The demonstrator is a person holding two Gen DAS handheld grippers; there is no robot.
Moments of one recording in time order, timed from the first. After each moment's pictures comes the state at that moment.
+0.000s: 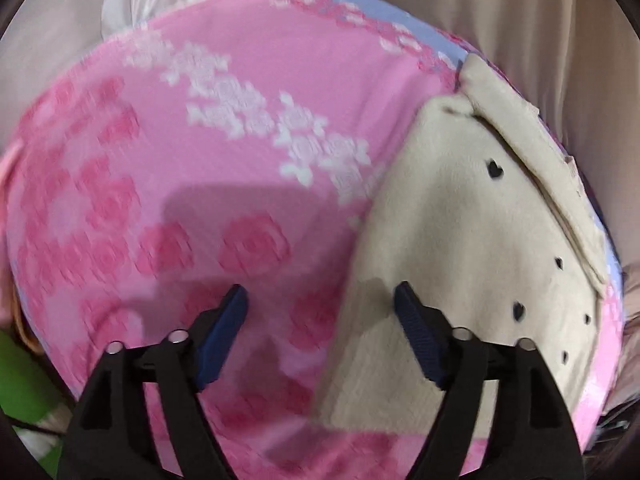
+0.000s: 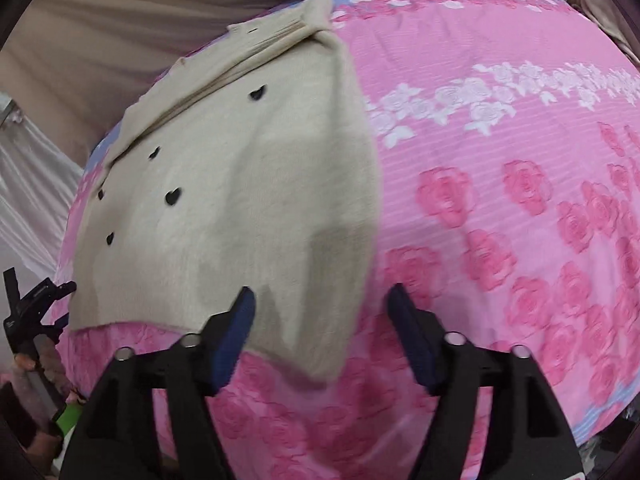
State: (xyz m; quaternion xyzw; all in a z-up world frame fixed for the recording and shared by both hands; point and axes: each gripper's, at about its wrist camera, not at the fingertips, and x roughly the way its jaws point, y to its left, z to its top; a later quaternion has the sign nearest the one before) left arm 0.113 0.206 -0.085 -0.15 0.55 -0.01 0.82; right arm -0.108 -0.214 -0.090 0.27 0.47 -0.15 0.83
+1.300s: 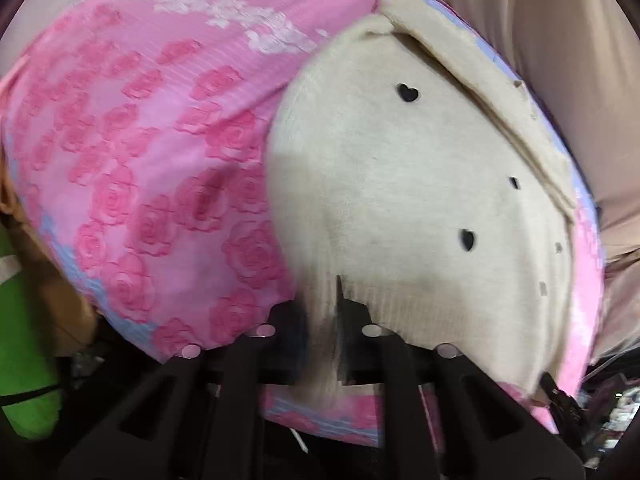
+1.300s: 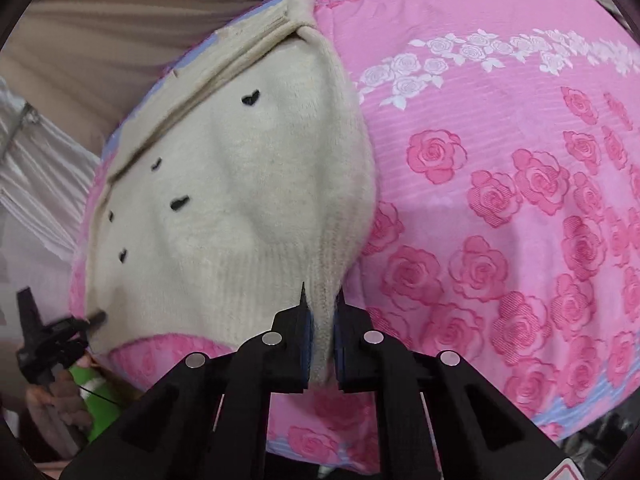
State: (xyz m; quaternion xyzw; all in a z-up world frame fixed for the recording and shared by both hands) left arm 0.020 0.122 -0.090 -0.16 0.59 -0.06 0.78; right arm -0.180 -0.279 -0.086 0.31 0.48 -0.09 0.81
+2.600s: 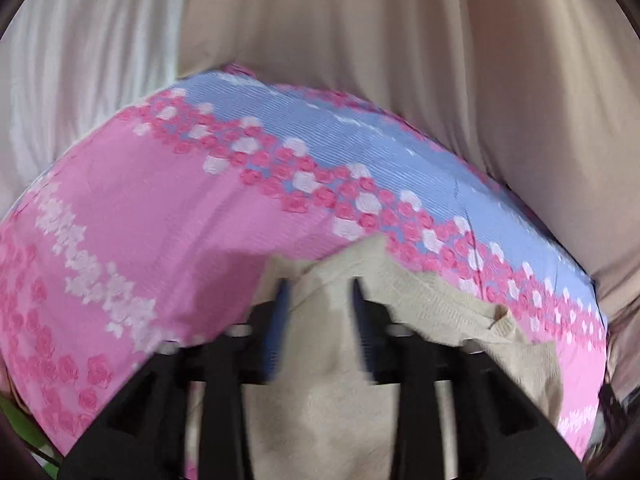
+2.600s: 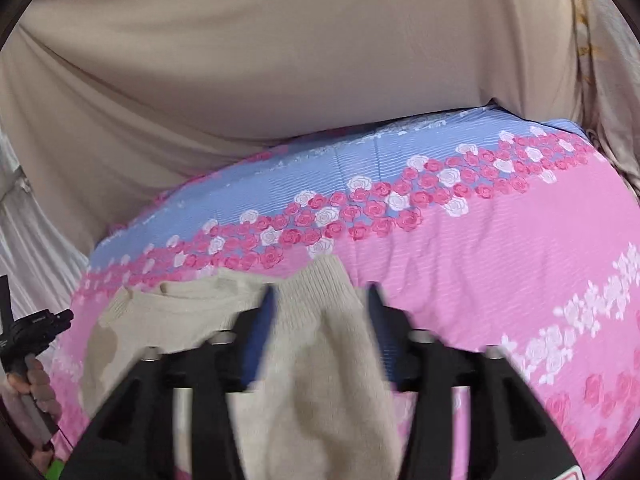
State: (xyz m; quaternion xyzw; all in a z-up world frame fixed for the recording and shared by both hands) left arm 0.214 0.065 0.018 -0.11 0.44 -0.06 0.89; right arm -0.054 -0.348 0.019 0.22 0.33 -0.18 0.90
